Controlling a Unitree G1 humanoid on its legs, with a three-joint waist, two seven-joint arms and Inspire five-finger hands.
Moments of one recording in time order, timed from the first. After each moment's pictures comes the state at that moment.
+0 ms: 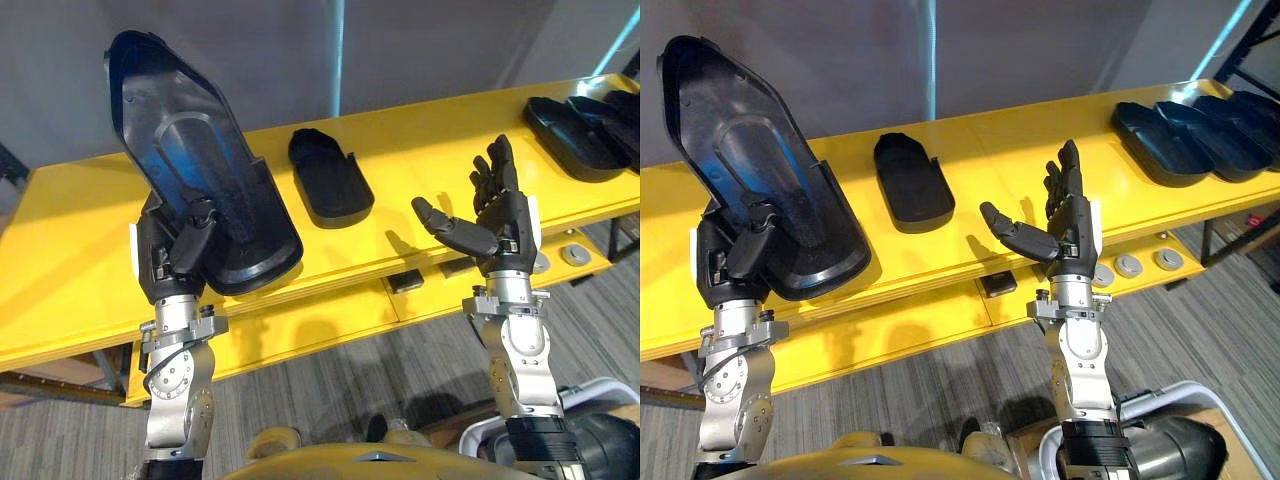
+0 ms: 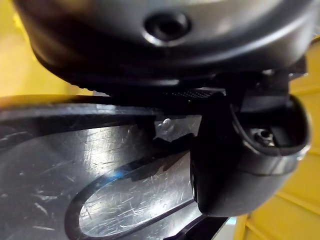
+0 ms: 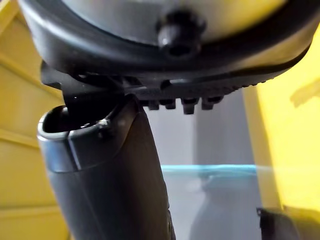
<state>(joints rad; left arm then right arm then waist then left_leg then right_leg) 0.22 0.11 0.05 -0.27 -0.36 -0.36 0.12 0.03 -0.24 -0.06 -0.06 0.28 -0.36 -0.02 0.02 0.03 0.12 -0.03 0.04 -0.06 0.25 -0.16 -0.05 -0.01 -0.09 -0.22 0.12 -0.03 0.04</state>
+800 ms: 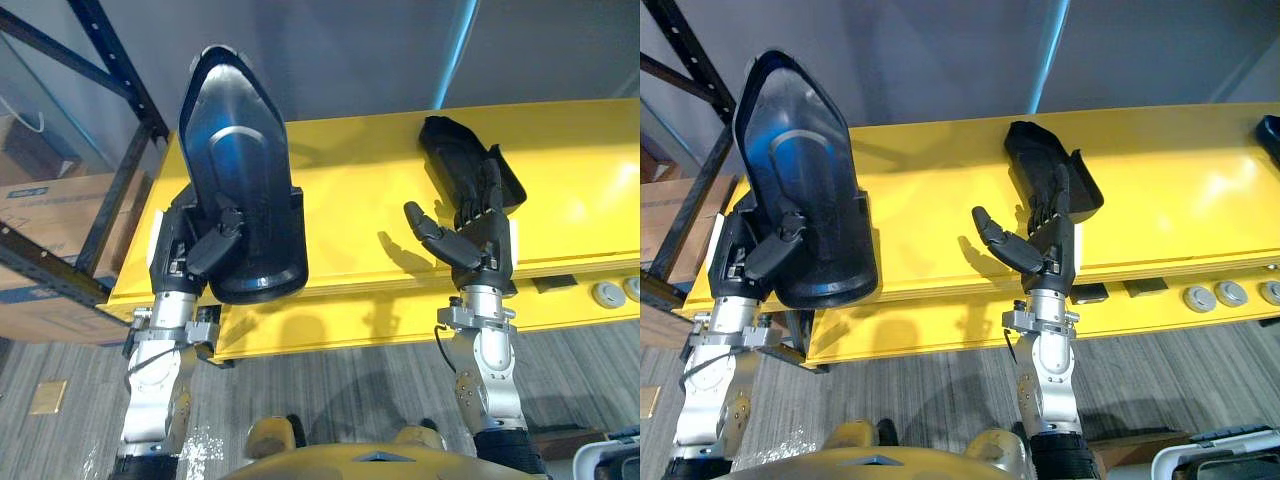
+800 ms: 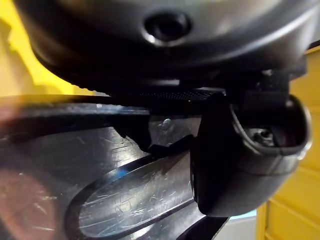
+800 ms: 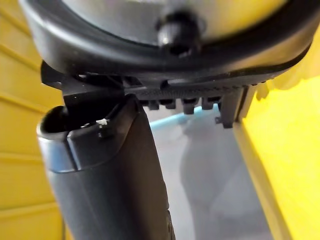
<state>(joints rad) 0.13 0.26 0.07 -0.23 -0.31 -0.28 -0.07 0.07 -0.10 0.01 -0.04 0.32 -0.42 -0.10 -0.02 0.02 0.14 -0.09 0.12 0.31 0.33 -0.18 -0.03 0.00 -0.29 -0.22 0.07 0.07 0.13</state>
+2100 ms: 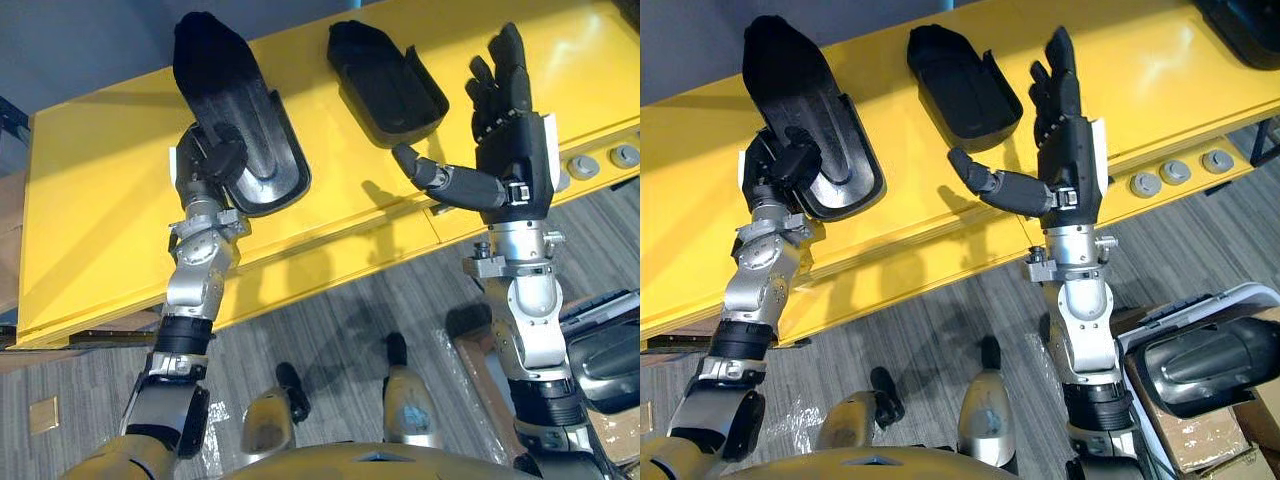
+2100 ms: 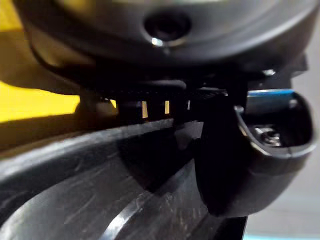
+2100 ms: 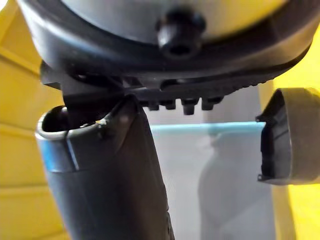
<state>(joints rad) -0.49 0.28 0.03 0.23 -0.35 0.00 0.34 -0.20 -0.32 -0.01 -0.25 0.24 -0.32 0.01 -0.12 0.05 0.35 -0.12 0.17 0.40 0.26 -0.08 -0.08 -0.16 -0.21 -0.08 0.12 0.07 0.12</state>
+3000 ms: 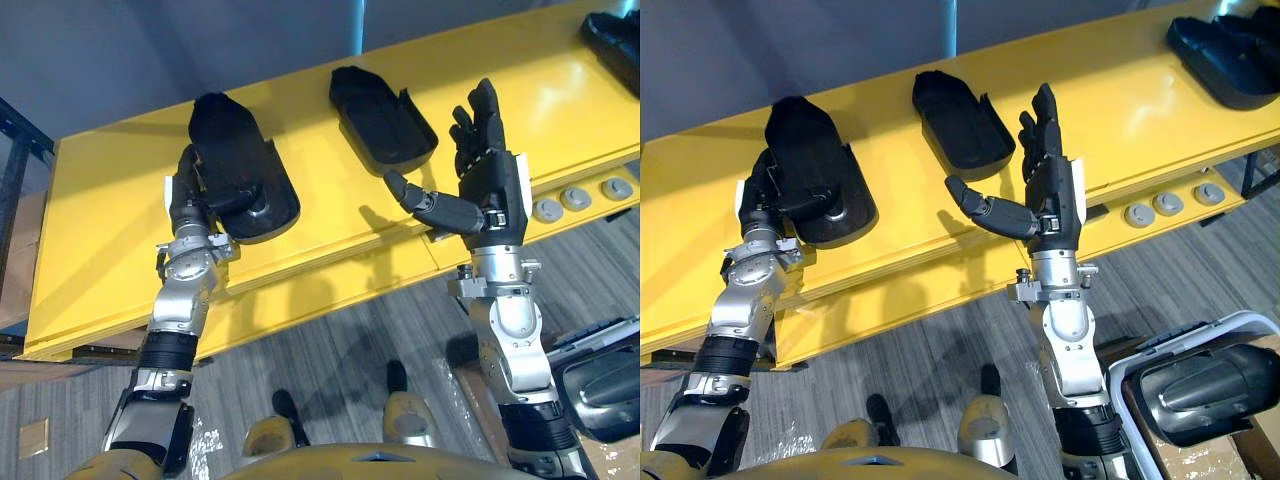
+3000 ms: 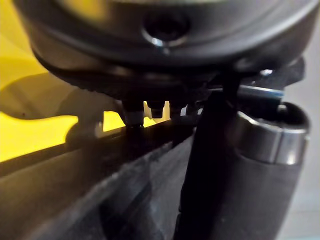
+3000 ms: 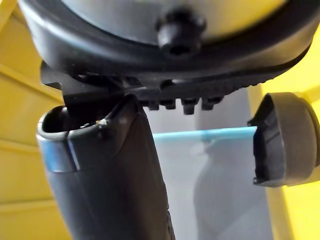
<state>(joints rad) -0.38 0.32 0.02 0.25 -0.25 0.13 0.35 -0.04 -0.26 0.05 -0.25 0.21 -0.30 -0.06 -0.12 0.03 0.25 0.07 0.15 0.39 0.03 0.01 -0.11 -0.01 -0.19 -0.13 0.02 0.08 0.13</state>
